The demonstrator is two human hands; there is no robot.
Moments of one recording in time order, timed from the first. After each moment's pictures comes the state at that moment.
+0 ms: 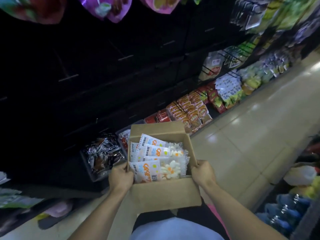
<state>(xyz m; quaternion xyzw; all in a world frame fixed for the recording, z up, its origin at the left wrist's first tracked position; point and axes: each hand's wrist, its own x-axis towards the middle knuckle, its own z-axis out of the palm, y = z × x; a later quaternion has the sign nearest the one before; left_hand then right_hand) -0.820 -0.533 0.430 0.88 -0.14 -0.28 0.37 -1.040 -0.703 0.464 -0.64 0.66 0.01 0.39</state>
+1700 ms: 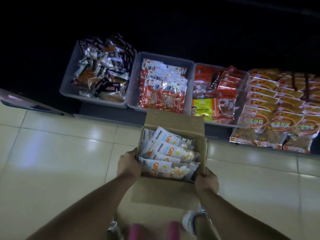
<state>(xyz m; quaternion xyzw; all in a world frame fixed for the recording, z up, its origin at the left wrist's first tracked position) -0.914 -0.693 -0.028 0.90 0.12 -0.34 0.26 -1.024 -0.917 -0.028 -0.69 0.59 0.19 0.37</state>
